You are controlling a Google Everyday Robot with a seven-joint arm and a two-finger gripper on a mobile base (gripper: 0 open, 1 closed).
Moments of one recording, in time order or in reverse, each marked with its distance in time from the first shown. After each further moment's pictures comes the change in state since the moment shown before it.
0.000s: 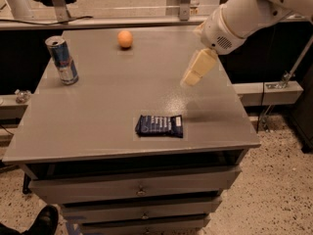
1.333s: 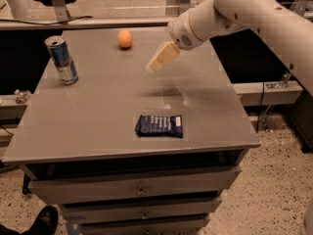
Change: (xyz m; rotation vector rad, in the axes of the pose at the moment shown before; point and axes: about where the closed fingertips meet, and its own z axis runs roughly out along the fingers) arm -0.061 -0.060 0.083 0.068 -0.232 0.084
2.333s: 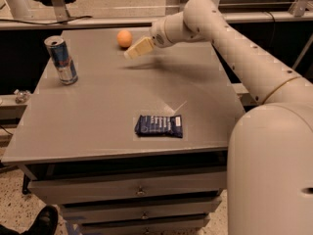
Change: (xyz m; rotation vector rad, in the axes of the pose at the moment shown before) arm -0.020 -0.075 0.119 0.058 -0.186 0.146
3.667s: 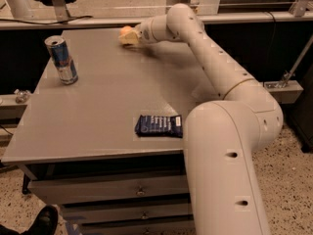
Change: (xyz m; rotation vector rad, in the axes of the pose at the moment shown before) arm -0.011 -0.050 0.082 0.064 -0.090 0.149
